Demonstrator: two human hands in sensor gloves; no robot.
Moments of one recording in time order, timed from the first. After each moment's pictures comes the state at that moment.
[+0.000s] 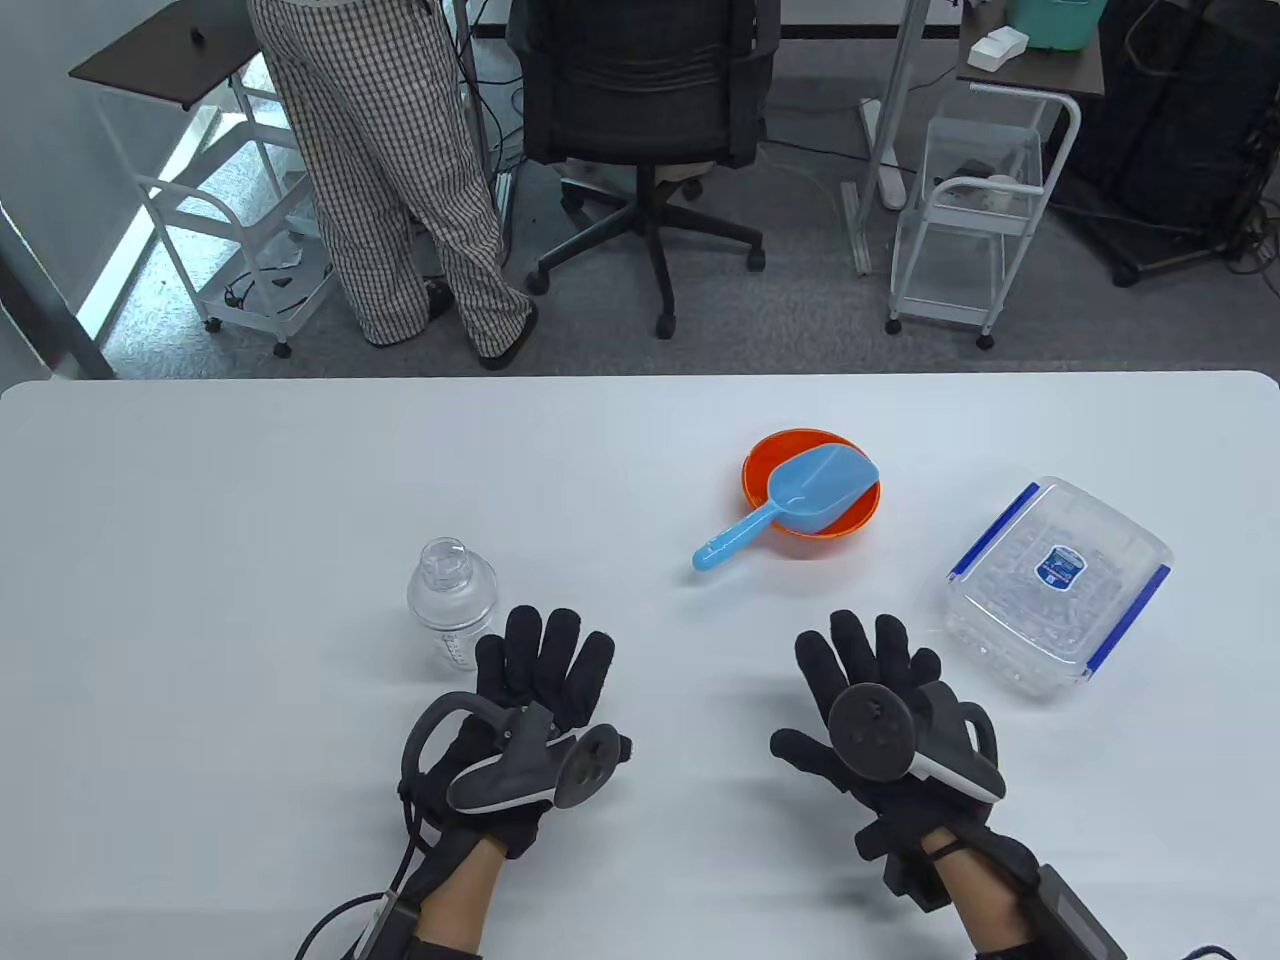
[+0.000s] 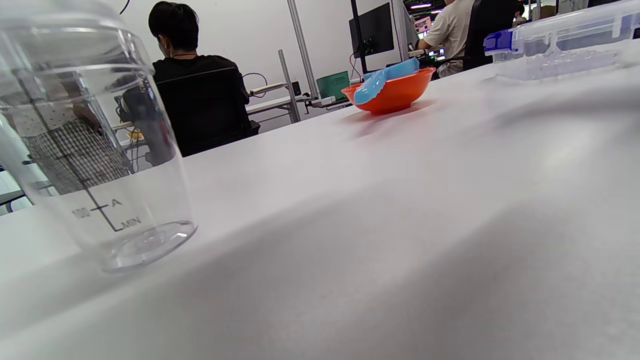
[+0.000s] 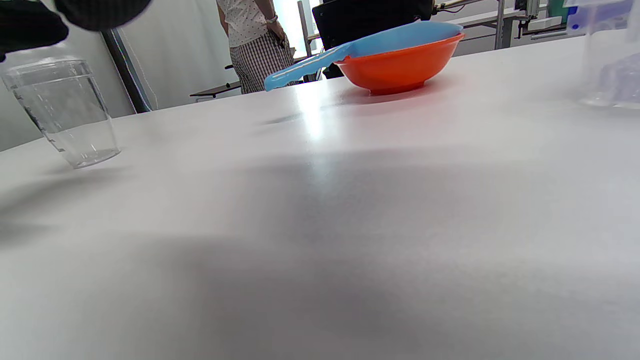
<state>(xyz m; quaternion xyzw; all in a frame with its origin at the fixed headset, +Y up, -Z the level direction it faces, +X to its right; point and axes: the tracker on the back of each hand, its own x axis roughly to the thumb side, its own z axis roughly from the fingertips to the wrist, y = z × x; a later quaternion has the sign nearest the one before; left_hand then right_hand) -0.115 -0.697 -0.269 -0.04 -0.24 -0.13 0.96 0.179 -0.699 -0.272 0.16 0.09 0.98 0.10</state>
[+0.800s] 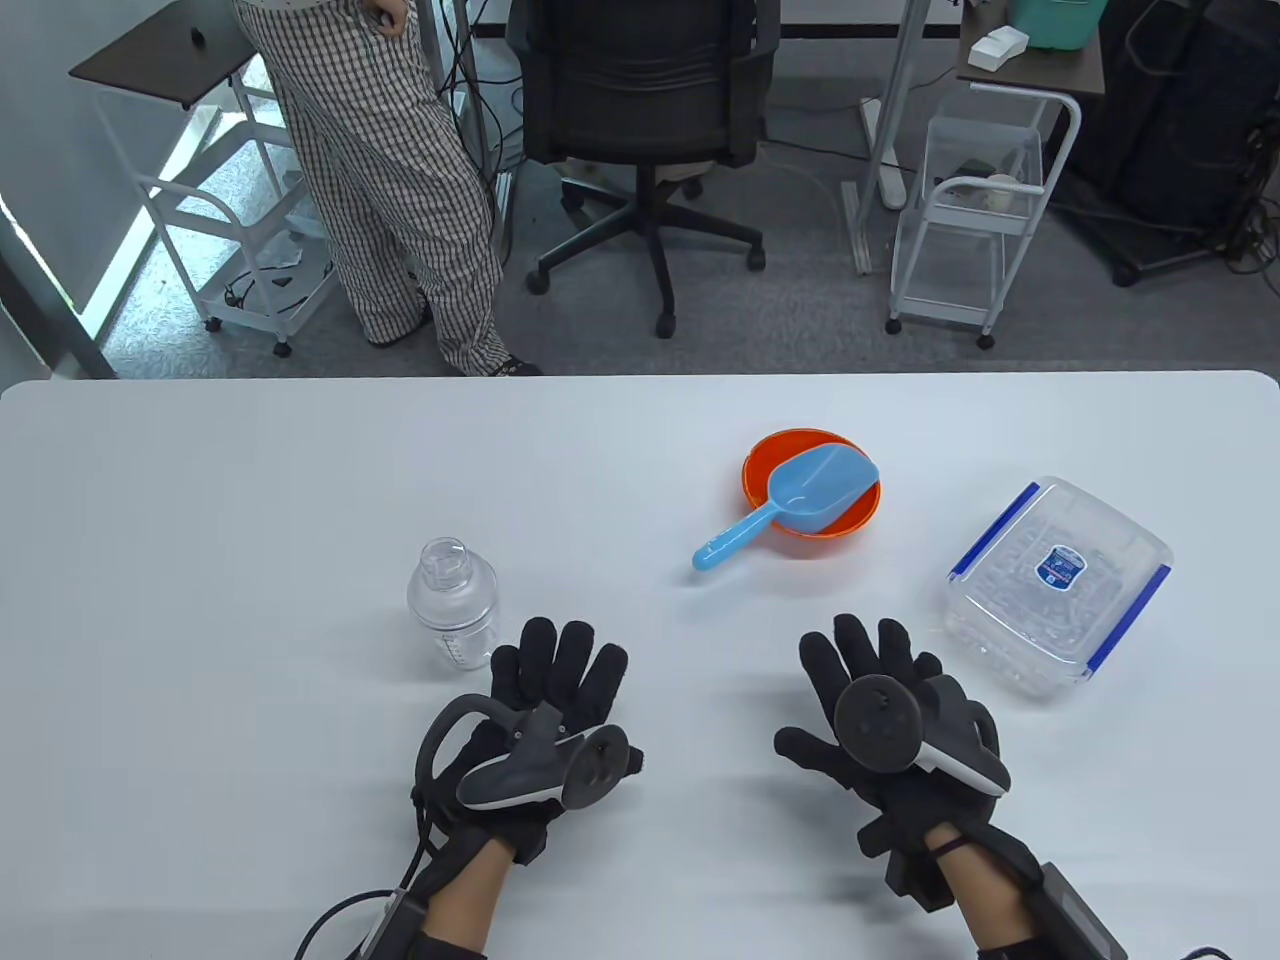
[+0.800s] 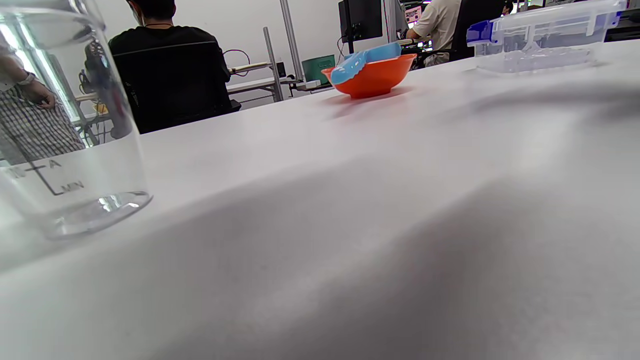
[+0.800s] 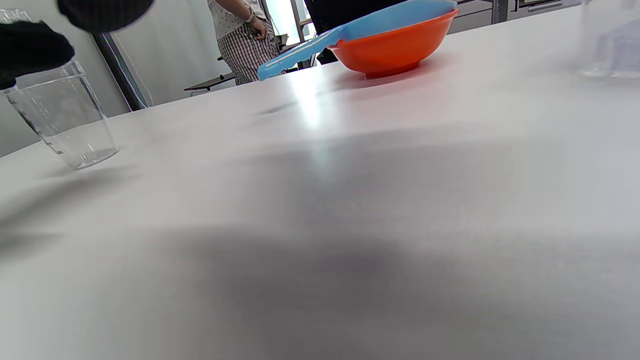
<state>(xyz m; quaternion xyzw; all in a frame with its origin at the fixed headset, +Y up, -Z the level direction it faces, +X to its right) -0.108 -0.709 -0.270 -0.07 -0.26 -0.10 0.96 0.184 -0.706 -0.278 0.16 0.12 0.97 0.12</state>
